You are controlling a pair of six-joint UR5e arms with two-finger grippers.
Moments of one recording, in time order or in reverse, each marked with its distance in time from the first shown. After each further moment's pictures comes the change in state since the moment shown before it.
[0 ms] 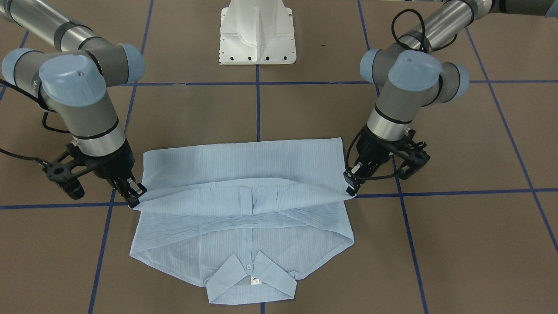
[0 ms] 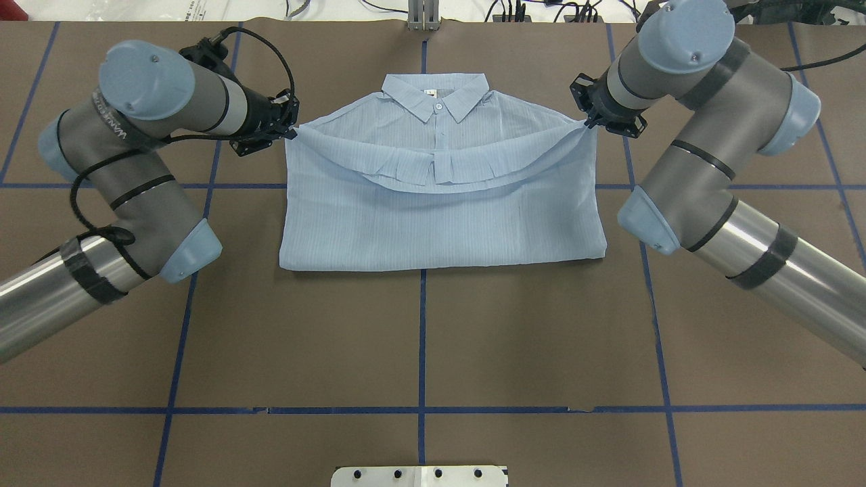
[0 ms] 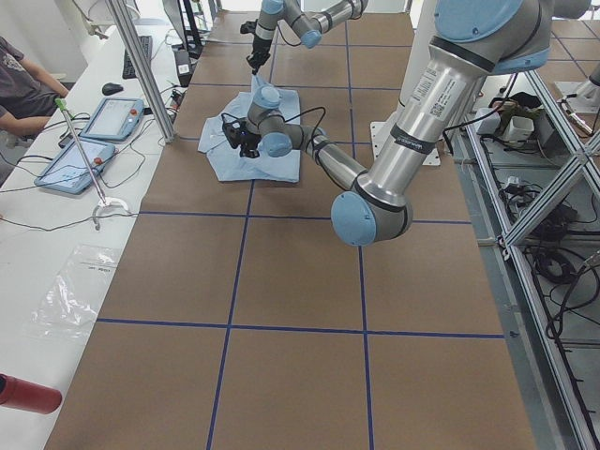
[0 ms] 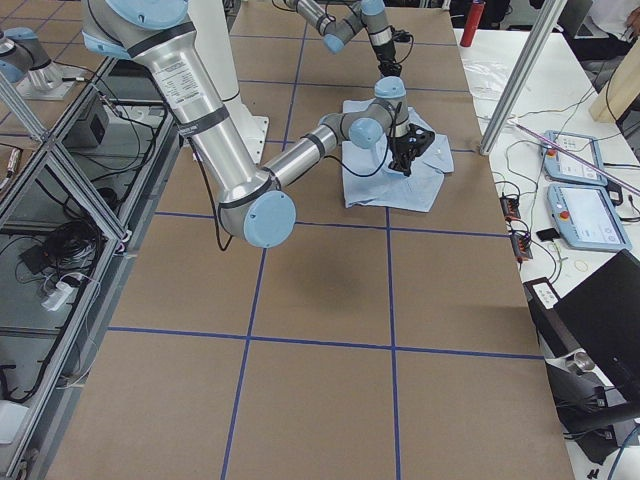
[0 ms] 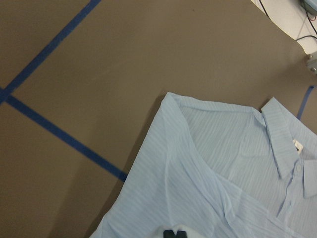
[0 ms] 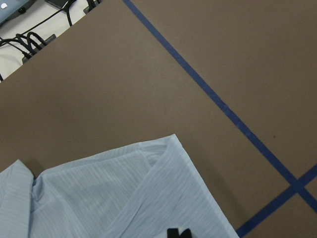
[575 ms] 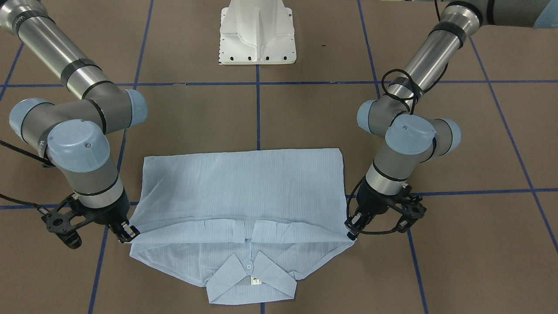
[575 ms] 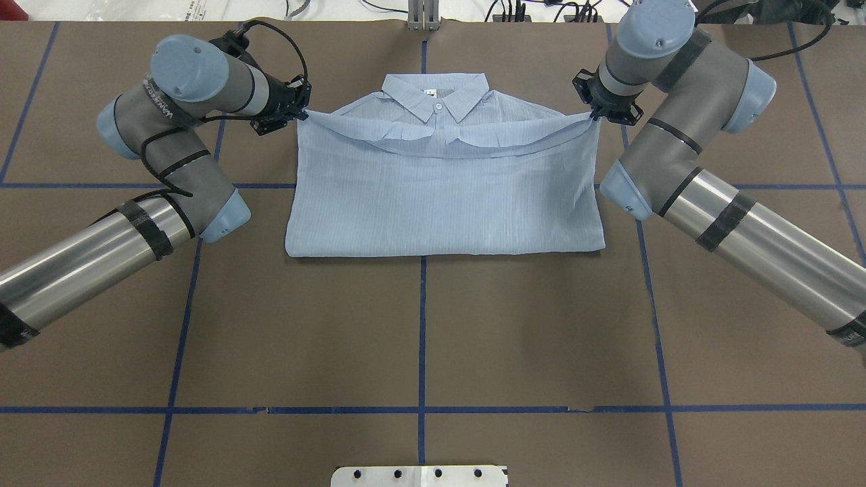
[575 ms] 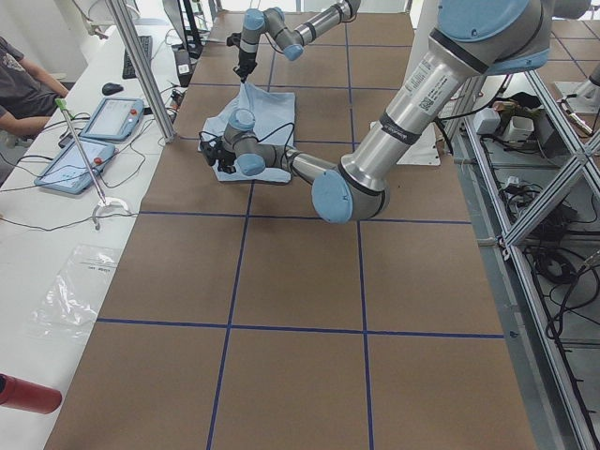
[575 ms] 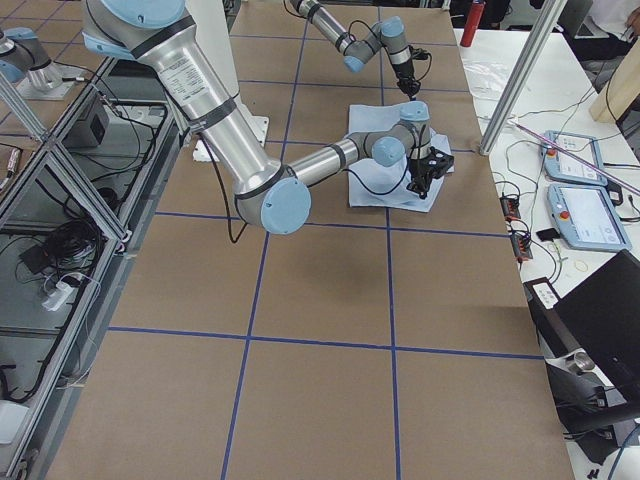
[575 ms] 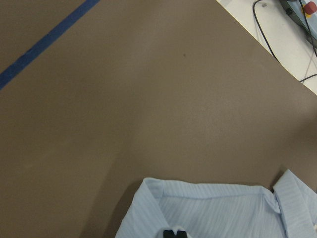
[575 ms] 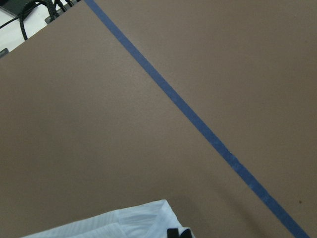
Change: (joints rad) left arm -0.019 -0.150 0.381 -0.234 0.004 0.002; right arm 0.024 0.076 -0.273 0.111 0.000 -0.032
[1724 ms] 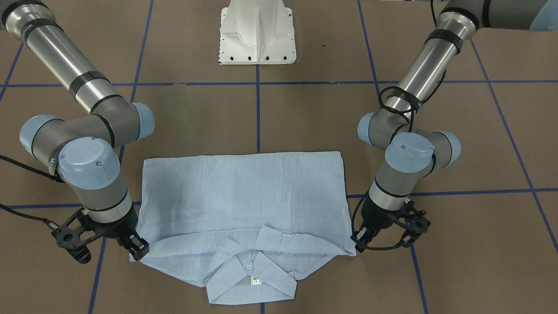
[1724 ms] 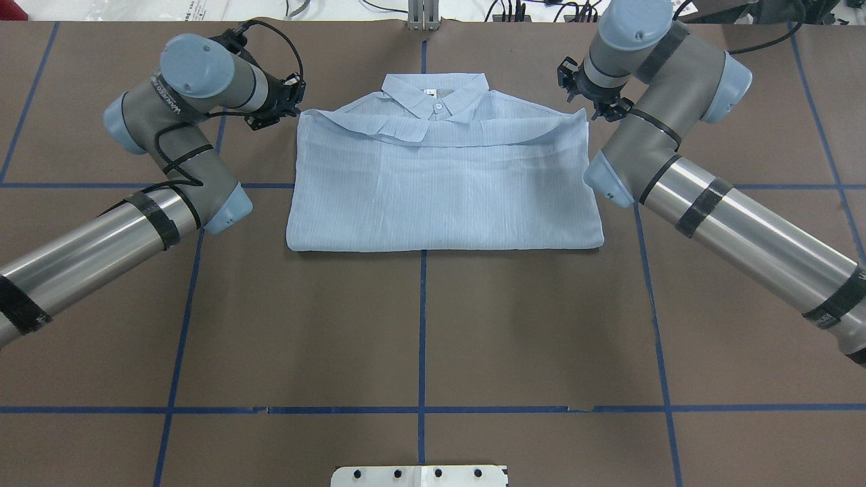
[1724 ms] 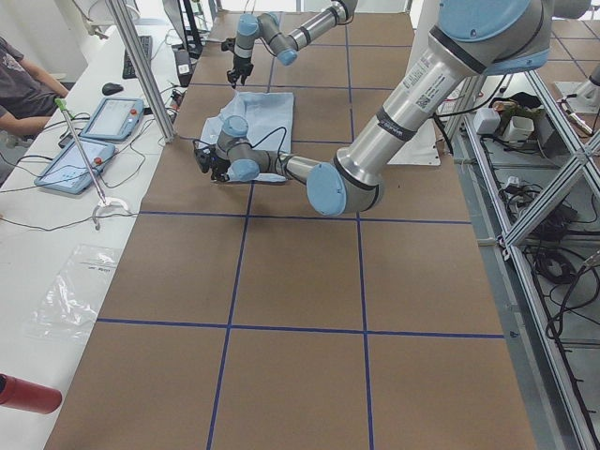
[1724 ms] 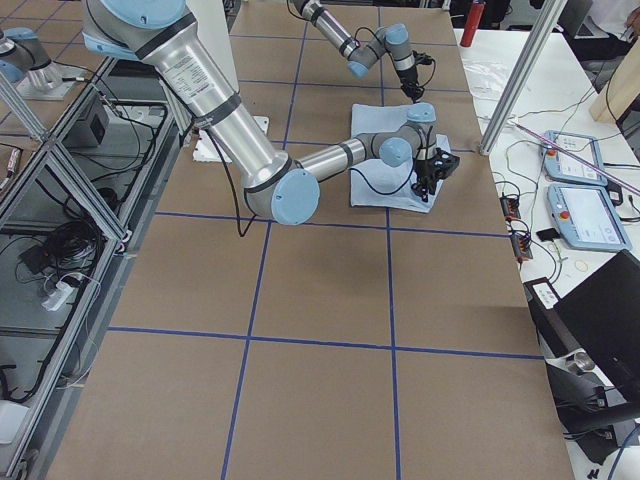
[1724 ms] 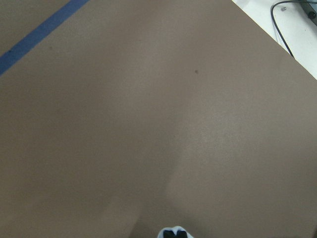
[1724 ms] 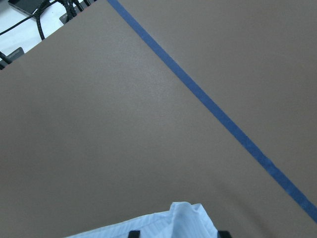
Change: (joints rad) left arm -0.016 -0.020 0.086 -0.027 0.026 0.034; right arm -0.002 0.064 -0.083 0.049 -0.001 0.007
